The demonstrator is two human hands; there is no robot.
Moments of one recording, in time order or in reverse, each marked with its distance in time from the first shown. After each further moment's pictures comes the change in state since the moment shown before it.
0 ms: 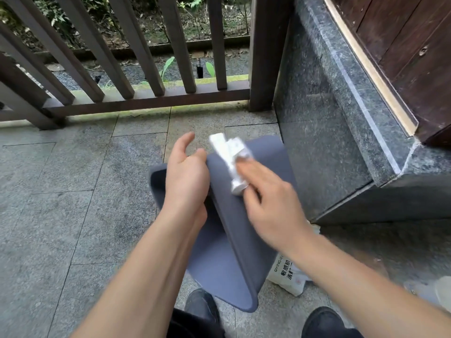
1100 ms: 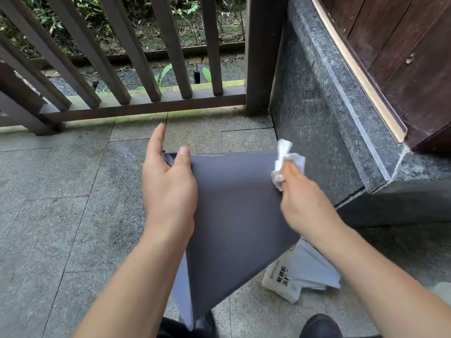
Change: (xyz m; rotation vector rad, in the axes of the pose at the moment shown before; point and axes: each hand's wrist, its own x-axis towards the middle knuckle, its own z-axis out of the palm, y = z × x) left_hand -0.014 0.006 -0.004 0.139 0.119 0.317; right_hand 0.010 0.056 -0.033 -0.262 -0.165 0.348
